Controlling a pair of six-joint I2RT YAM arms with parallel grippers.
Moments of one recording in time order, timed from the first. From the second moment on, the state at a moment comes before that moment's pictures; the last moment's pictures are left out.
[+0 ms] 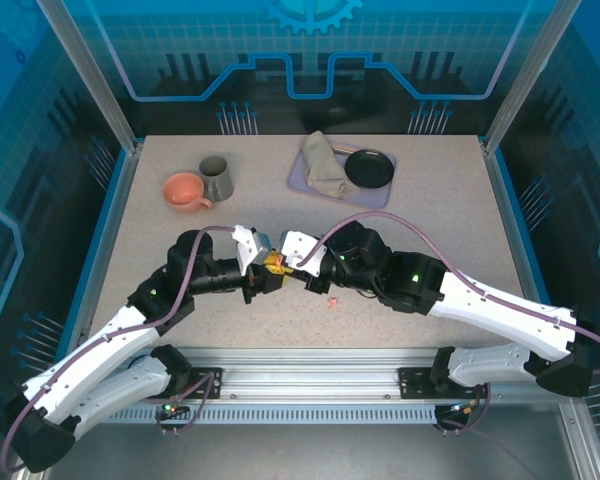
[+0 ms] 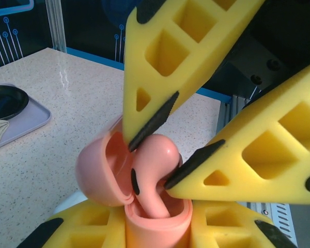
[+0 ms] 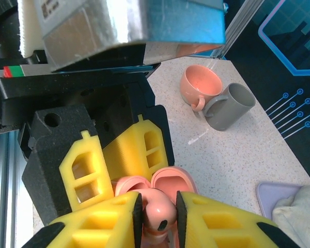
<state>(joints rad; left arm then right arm) -0.63 0.80 0.69 -0.15 0.58 -0.01 1.12 1.19 1.19 -0.47 0.09 -0.34</state>
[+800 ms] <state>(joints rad) -0.62 0.80 0.69 -0.15 0.58 -0.01 1.03 1.12 1.20 -0.50 -0.04 -0.24</state>
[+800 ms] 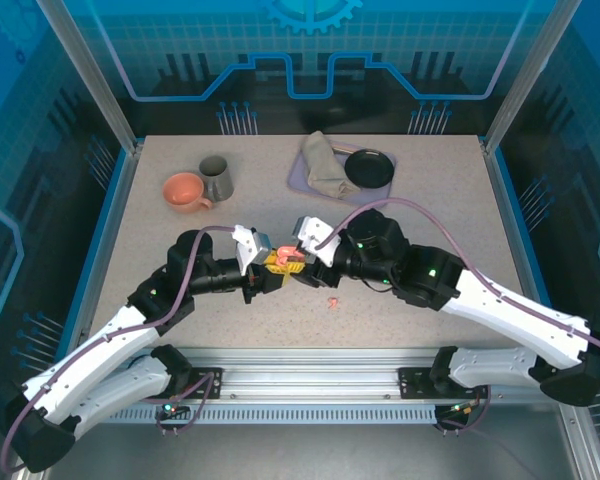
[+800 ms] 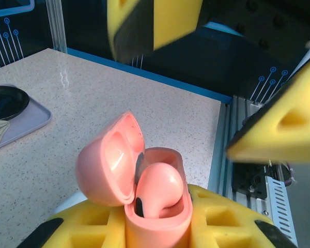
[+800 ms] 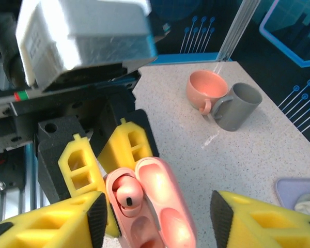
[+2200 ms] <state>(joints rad) -0.62 0.74 0.69 -0.16 0.52 0.00 0.54 1.42 0.91 -0.72 -0.34 0.20</state>
